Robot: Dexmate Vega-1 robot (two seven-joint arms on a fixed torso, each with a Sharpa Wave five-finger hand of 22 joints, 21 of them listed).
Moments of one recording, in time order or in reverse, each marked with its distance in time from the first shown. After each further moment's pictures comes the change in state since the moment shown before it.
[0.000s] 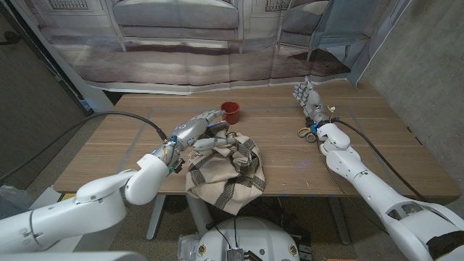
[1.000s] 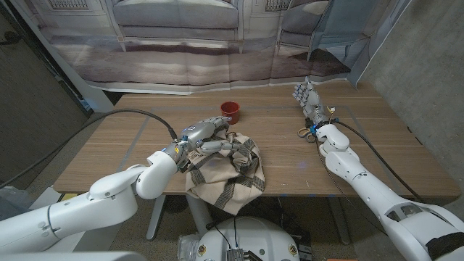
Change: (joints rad) left arm -0.126 -0.057 0.129 0.002 0.104 0.091 -0.147; left_hand 0.025 0.015 -0.004 -0.004 0.008 0.016 0.005 0.000 0.000 0.011 -0.011 0.007 0.000 -0.004 -0.004 0.000 0.000 0.000 0.000 -0.005 0.000; right arm -0.008 0.009 0.003 0.003 0.002 0.015 -0.005; right_hand 0.000 0.000 0.000 0.000 0.000 0.000 -0.011 0.000 0.000 0.000 0.000 0.000 0.000 0.000 0.000 0.000 0.000 0.000 0.000 0.000 0.000
